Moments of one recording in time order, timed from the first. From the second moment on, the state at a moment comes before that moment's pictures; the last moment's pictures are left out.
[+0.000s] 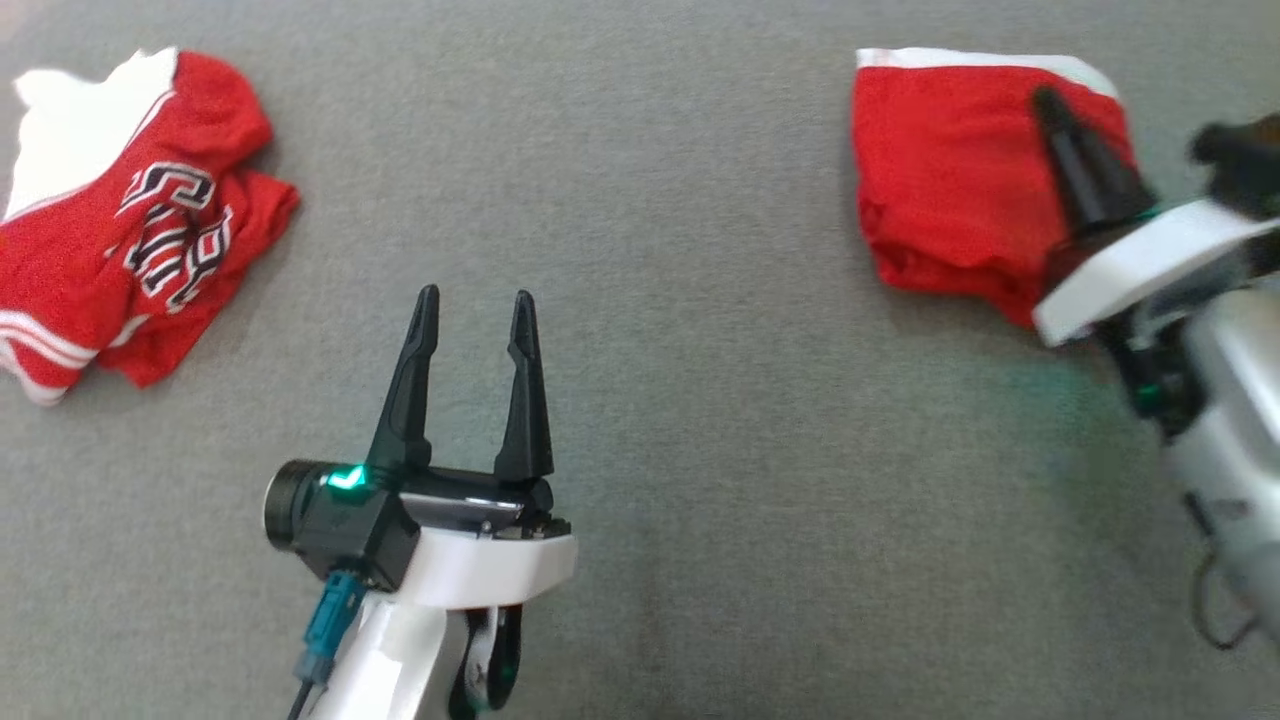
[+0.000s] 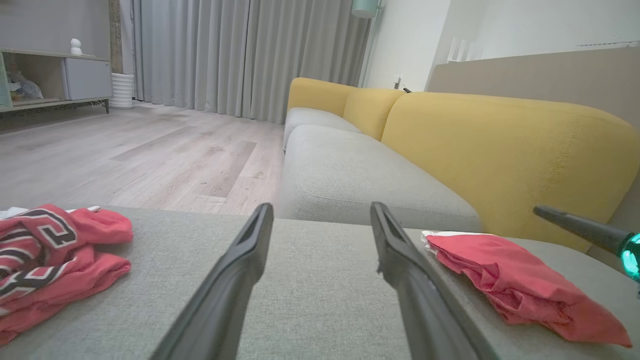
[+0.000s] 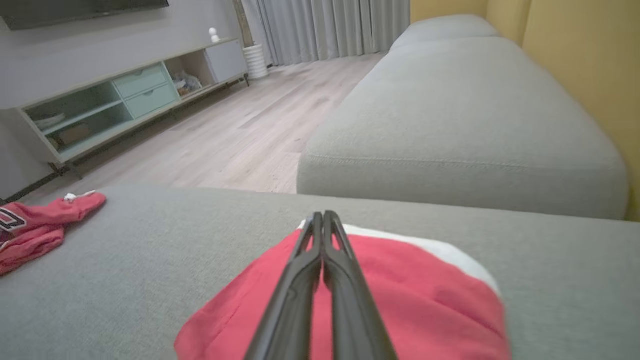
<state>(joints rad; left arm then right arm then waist) -0.18 0.05 -0.41 -0.01 -0.29 0.16 -0.26 -0.68 -0.46 0.54 0.51 0.69 0.12 -0.12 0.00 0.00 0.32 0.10</state>
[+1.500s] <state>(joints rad) 0.18 0.05 -0.20 0.09 -0.19 0.10 -0.26 0.12 -0.12 0.12 0.19 0.22 0.12 -0.25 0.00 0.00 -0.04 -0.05</state>
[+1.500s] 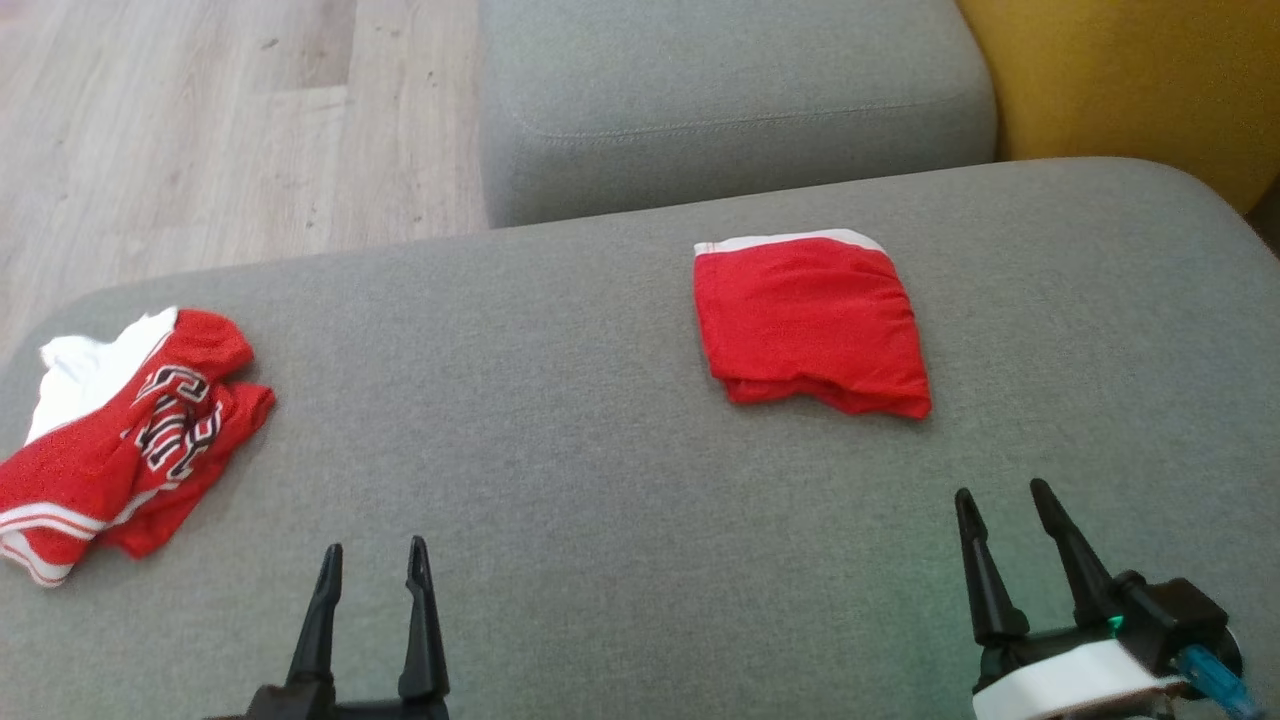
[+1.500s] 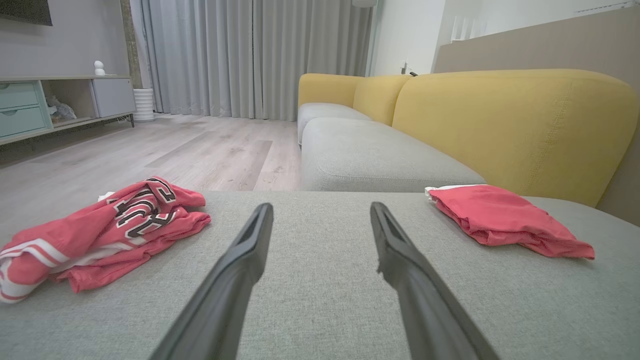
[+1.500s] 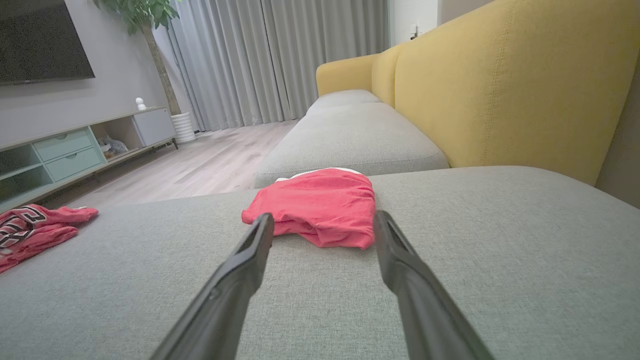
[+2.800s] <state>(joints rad) 0.16 0.05 -0.19 0.06 -0.19 0.11 -0.26 -0.05 -0.16 0.14 0.38 0.31 0.12 -0.25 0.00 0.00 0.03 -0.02</state>
